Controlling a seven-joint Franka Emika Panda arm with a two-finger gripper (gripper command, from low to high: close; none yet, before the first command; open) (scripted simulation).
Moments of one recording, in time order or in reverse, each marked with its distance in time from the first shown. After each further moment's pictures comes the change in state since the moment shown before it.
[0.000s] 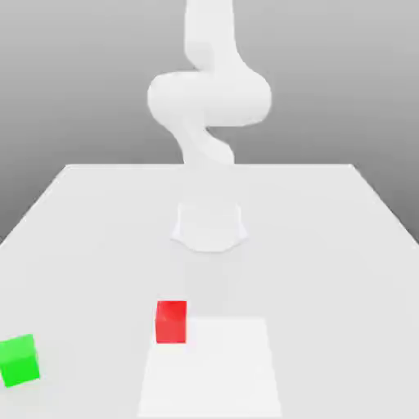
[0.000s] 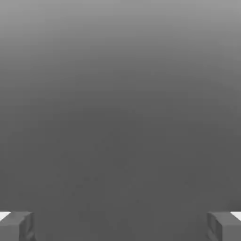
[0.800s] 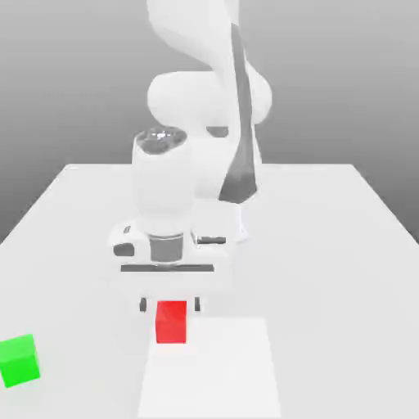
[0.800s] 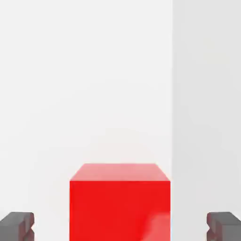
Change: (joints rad) arm -0.087 0.901 -0.052 -0.502 0.103 0.680 -0.260
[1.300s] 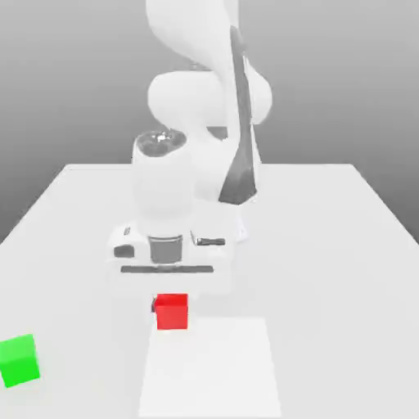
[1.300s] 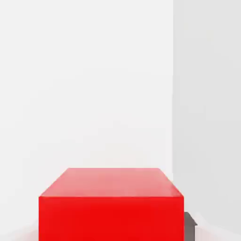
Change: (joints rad) arm -0.002 -0.205 -0.031 -0.030 -0.114 -0.174 0.081
